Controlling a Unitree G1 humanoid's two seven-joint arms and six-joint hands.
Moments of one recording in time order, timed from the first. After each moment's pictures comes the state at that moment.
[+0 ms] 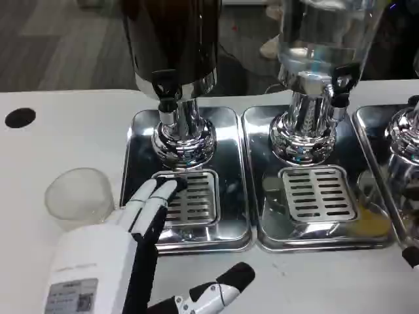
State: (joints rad) left arm 0.87 0.10 -0.26 -0.83 1.14 -0.12 0.13; right arm 0.44 -0.52 -0.31 0.07 -0.11 -0.70 0.22
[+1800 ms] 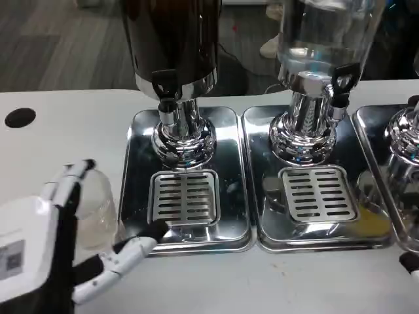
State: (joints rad) left arm 0.65 0.07 -0.03 -0.83 1.16 0.13 -0.12; right arm 0.46 -0.51 -0.30 0.07 -0.11 -0.71 0.22
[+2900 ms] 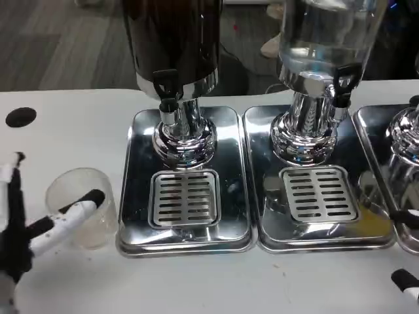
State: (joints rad) left arm 0.26 0.16 0.08 -0.51 1.23 0.40 -0.27; right arm 0.48 -0.51 -0.26 0.12 -0.09 -0.76 0.24
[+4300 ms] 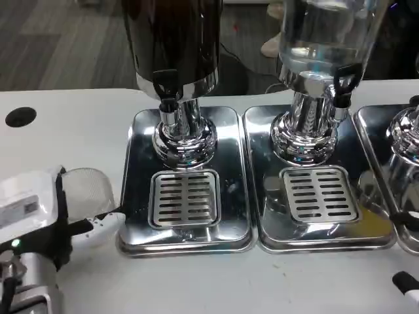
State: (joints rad) left arm 0.16 0.22 -0.11 -0.32 1.35 0.50 -0.23; right arm 0.47 -0.51 -0.26 0.15 -0.08 -0.79 0.24
